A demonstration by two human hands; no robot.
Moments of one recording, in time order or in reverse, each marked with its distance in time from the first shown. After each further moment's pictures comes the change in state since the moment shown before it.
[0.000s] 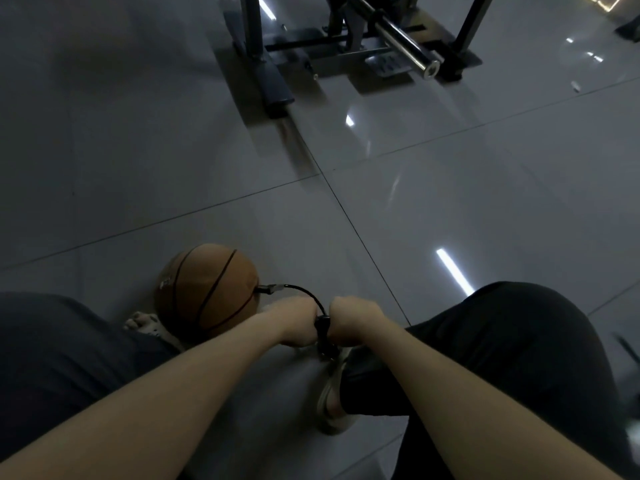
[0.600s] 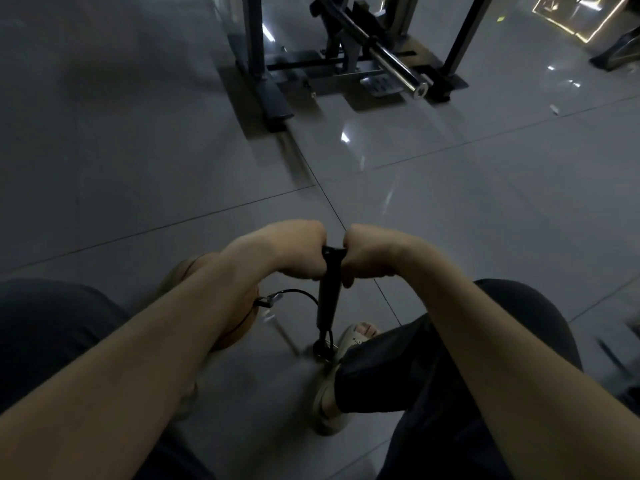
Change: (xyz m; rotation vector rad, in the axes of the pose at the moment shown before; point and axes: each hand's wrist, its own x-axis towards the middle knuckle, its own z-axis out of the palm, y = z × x) left_hand -0.077 0.029 -0.118 -0.028 0.235 0.073; right_hand -0.083 -0.017 -0.126 0.113 0.082 -0.021
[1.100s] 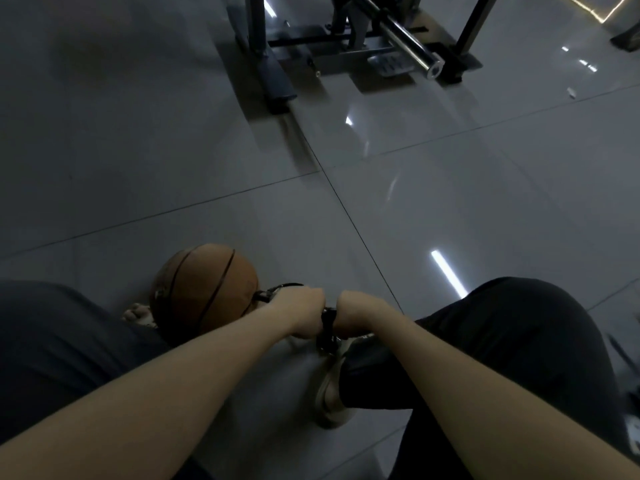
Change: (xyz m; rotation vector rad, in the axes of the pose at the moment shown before) left_hand 0.041 -0.029 0.130 0.169 -0.118 -0.005; right_hand 0.069 0.031 0.126 -0.062 -0.165 0.088
